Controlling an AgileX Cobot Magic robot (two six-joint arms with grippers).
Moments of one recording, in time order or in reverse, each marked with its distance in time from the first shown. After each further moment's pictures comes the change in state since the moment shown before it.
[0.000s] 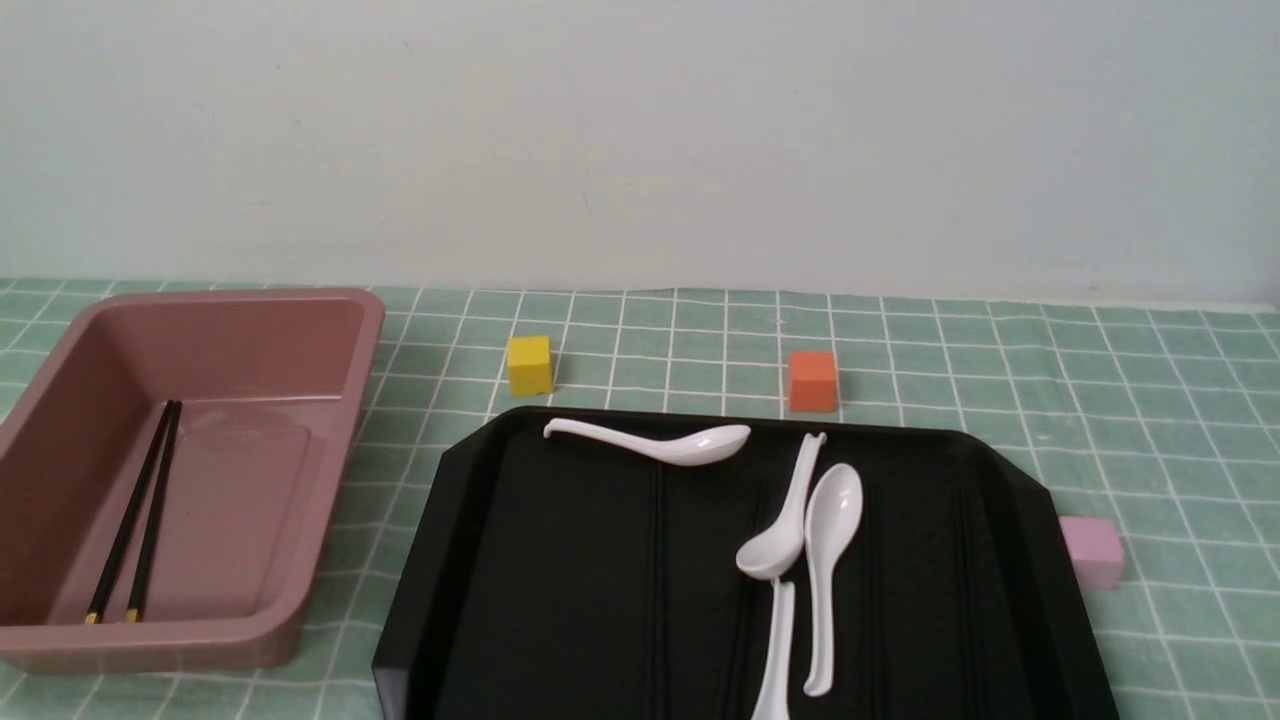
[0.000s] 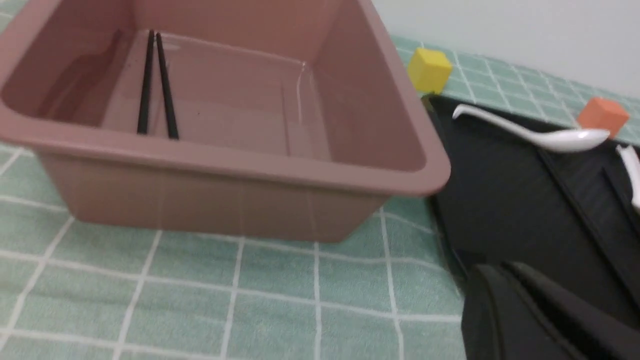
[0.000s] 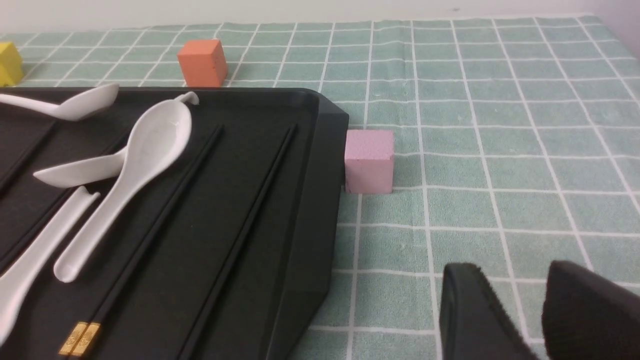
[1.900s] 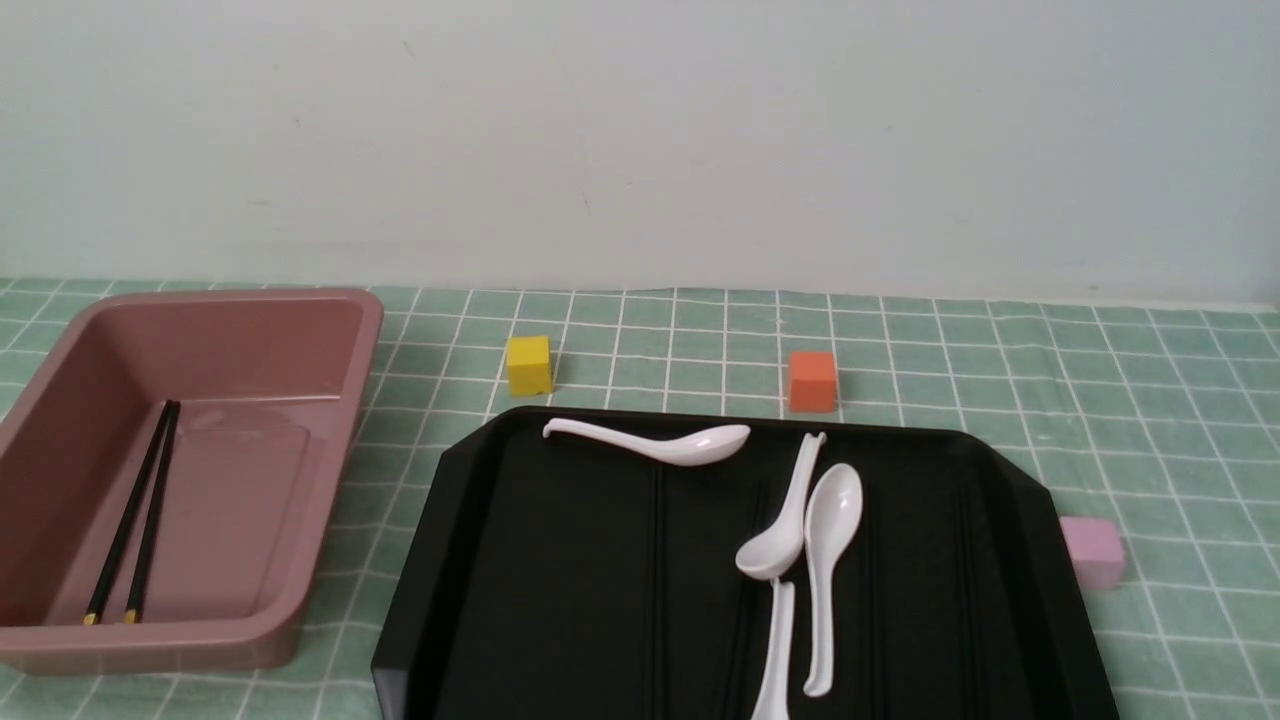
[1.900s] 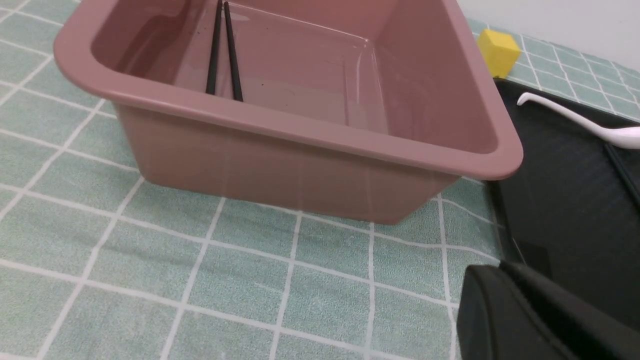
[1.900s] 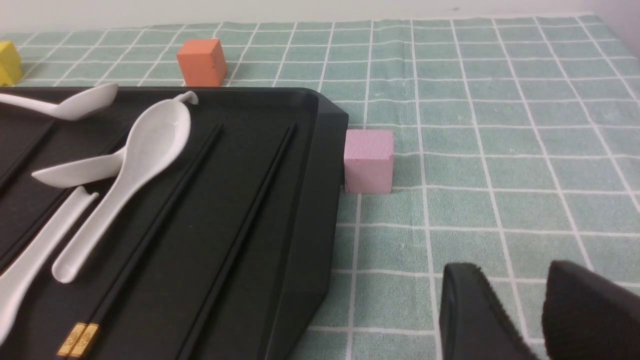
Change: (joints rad) right arm 0.000 0.000 0.000 0.000 0.000 0.000; left arm 0.099 0.000 0.001 -0.001 0.027 0.000
